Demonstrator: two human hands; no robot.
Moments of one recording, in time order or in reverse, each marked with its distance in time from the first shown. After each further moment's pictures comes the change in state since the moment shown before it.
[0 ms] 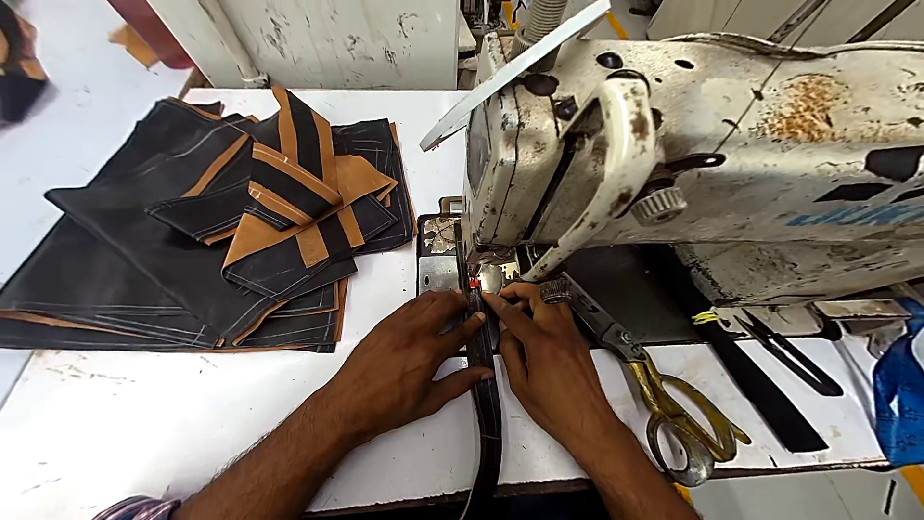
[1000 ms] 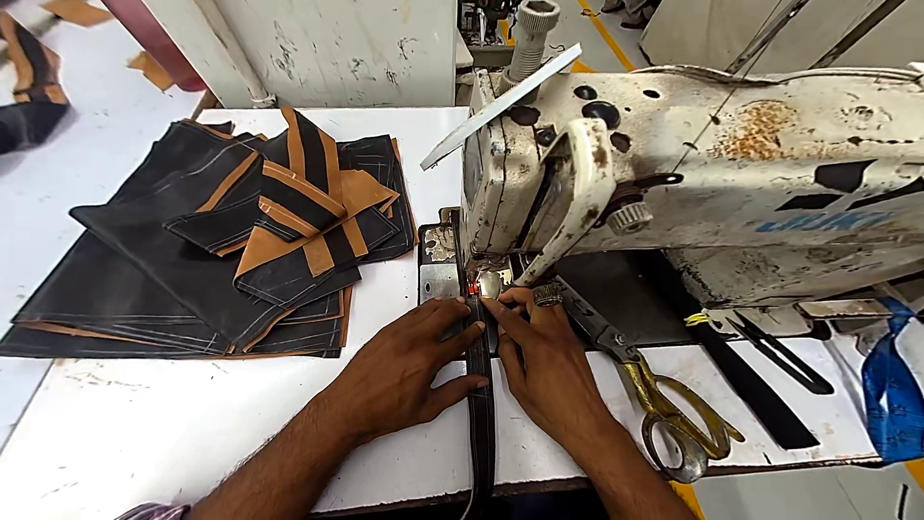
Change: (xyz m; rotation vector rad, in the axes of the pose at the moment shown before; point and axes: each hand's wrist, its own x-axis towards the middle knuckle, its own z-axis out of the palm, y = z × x) left_hand -0.002 -0.003 -0.002 -0.038 -0.025 0.038; right_hand -0.001 0.001 0.001 -0.003 0.015 -0.008
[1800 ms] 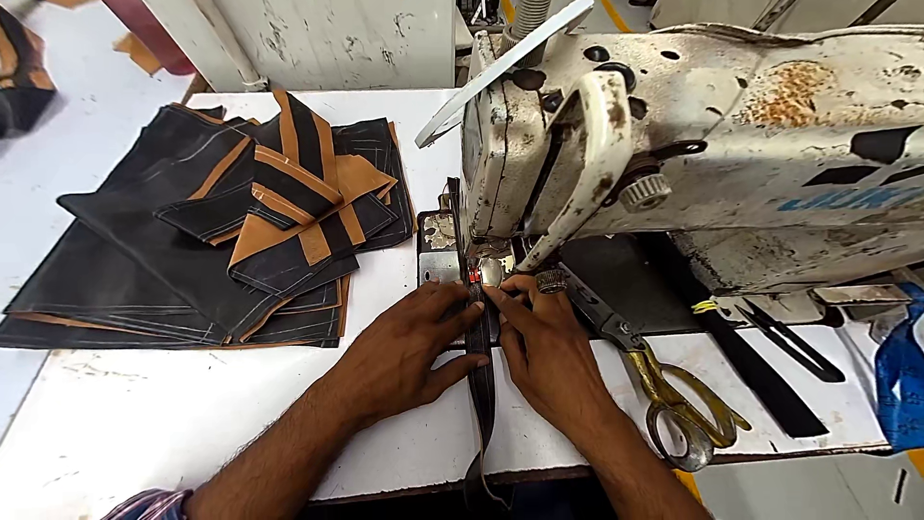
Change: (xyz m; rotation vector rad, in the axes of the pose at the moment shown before) left_hand 0.004 -0.002 -0.001 0.003 -0.017 -0.032; right_hand 0.001 -0.001 -0.002 0.011 -0.003 0.002
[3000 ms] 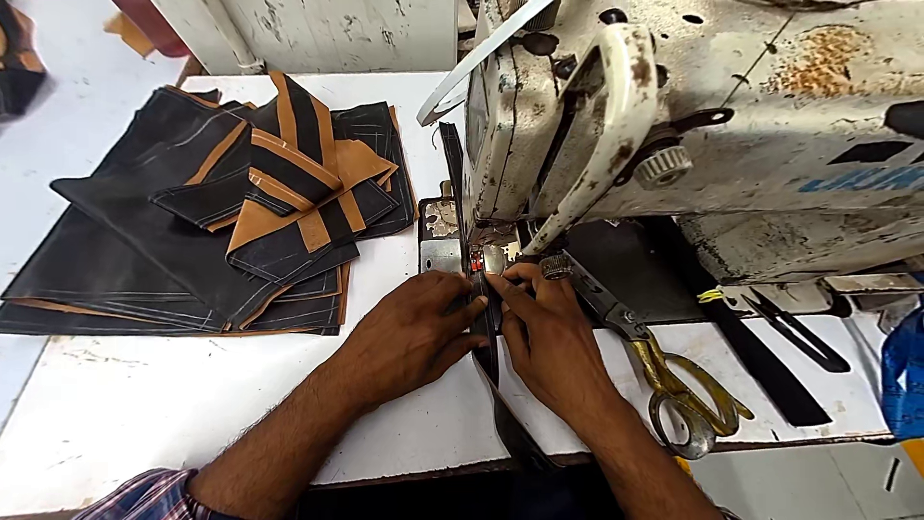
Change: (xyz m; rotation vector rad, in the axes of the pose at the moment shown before) left_hand 0.004 0.001 -0.004 0.059 0.035 0.102; right_hand 0.001 -0.001 -0.003 0.010 -0.007 -0.001
